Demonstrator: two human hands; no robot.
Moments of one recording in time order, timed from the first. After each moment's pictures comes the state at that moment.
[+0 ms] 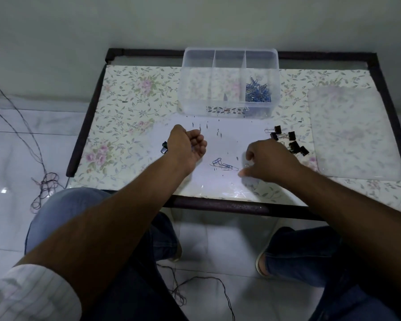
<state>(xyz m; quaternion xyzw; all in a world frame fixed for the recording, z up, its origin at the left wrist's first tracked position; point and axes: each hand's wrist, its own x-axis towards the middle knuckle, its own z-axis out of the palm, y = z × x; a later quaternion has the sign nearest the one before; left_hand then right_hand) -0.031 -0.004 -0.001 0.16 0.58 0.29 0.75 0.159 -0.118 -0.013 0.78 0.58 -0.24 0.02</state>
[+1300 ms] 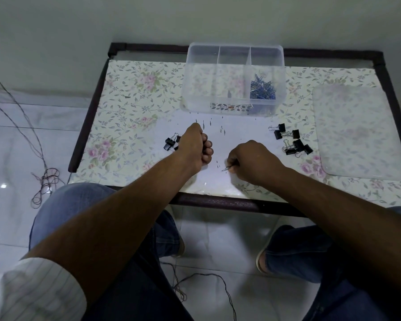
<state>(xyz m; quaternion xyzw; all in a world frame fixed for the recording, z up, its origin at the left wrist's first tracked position) -0.025 -0.009 -0.010 0.26 0.60 0.18 0.73 0.122 -0.105 -0.029 0.72 0.64 -0.25 -0.04</state>
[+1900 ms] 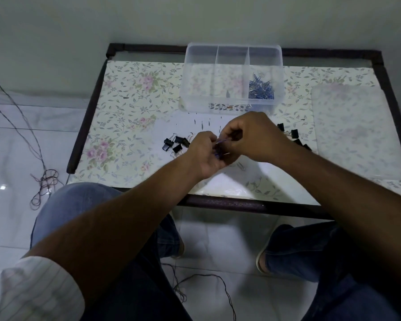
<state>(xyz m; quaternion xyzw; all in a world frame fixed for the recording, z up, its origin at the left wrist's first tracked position) -0.009 -0.028 -0.005 0.15 0.50 0.18 0.83 0.133 -0.084 0.035 0.69 0.61 -0.32 -0.22</state>
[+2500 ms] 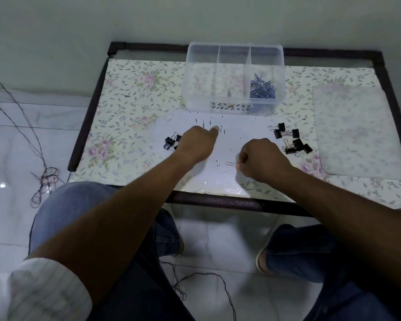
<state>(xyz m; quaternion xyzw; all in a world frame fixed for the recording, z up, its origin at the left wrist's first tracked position) -0.027 -0.008 -0.004 0.63 0.60 0.03 0.49 0.130 -0.113 -0.017 0.79 0.56 -0.27 -0.04</state>
